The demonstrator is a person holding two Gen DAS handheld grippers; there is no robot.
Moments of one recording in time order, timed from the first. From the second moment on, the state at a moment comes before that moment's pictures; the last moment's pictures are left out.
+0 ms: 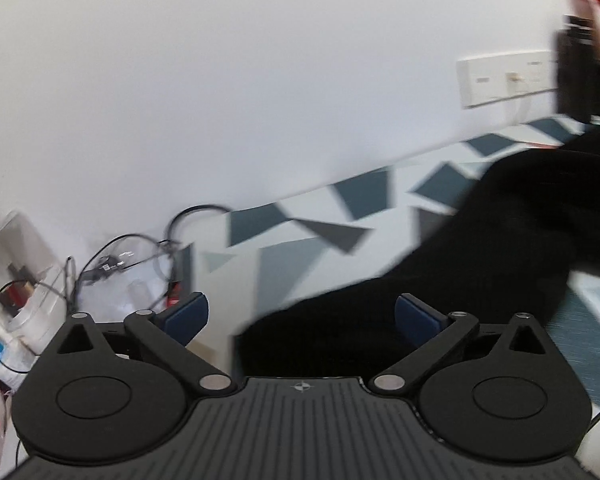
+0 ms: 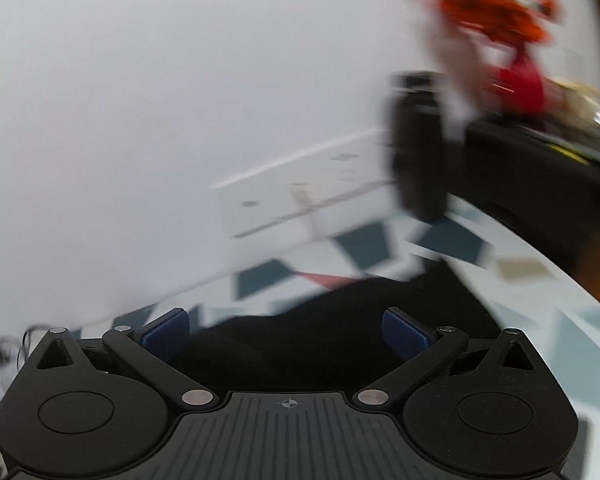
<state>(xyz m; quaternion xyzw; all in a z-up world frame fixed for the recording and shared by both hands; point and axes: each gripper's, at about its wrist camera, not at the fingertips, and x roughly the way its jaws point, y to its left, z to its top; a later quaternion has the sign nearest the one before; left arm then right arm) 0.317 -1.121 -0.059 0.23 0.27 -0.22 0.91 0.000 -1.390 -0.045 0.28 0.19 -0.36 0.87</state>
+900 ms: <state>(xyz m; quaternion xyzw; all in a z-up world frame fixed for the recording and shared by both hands) 0.078 -1.404 -0.178 0.24 0.40 -0.47 0.75 -0.288 -1.387 -0.099 0.31 0.23 -0.41 0.83</state>
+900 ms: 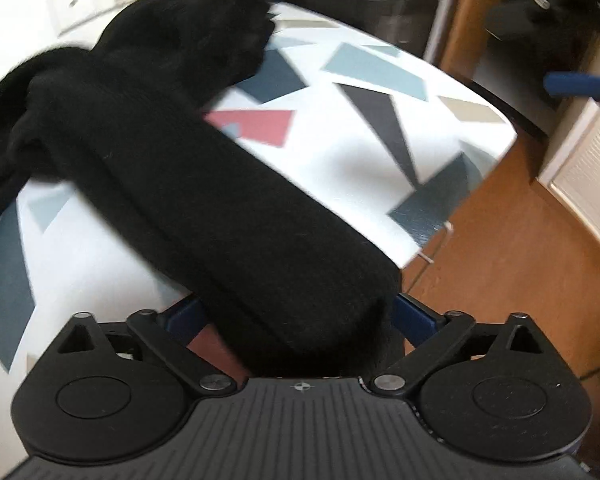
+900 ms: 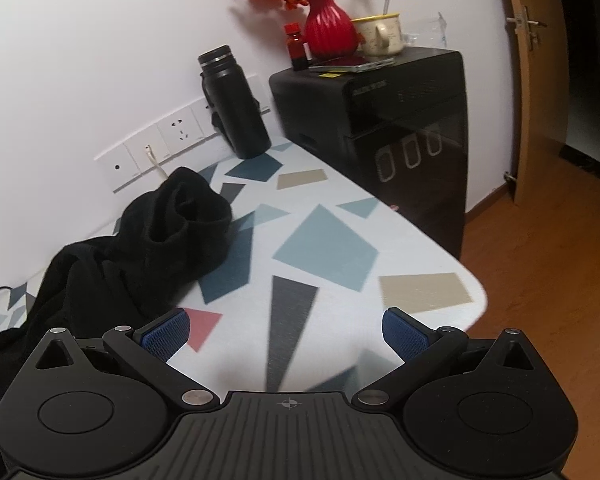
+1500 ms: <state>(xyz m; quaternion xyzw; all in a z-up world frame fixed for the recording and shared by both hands) 0.115 -1.281 -0.027 0.09 0.30 -0.47 0.82 -0.204 -1.398 -0.078 0.31 0.23 -0.32 0.86</state>
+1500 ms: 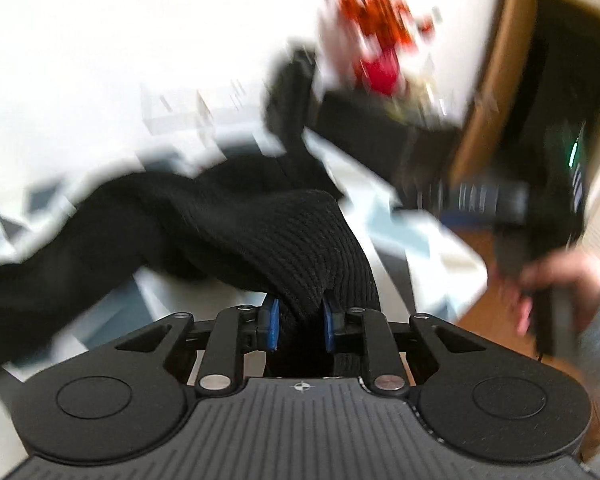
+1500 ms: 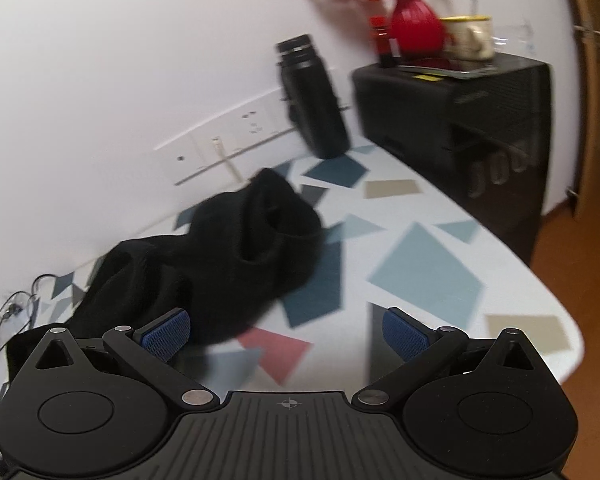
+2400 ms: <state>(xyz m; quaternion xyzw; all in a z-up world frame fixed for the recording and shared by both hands) 0.438 -1.197 0.042 -0.01 0.14 -0.32 0.94 -0.014 -1.387 -0.072 0.37 0.21 -0.36 0.83</state>
